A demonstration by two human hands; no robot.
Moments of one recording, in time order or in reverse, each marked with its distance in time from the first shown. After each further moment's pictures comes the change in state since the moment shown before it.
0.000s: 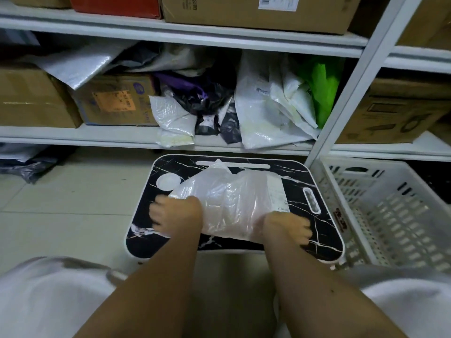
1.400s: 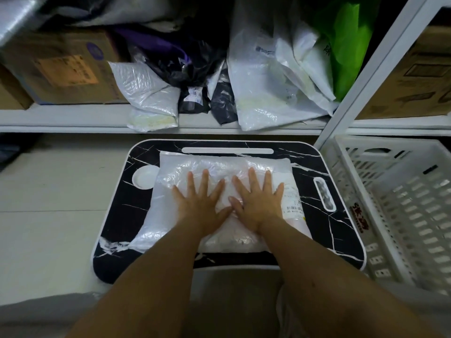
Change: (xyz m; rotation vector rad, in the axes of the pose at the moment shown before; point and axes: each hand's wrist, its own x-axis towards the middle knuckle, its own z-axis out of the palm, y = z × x) left_hand 0.055 -0.008 0.111 1.069 -0.313 1.133; right_hand 0.066 -0.031 0.074 -0.983 -0.198 -1.251
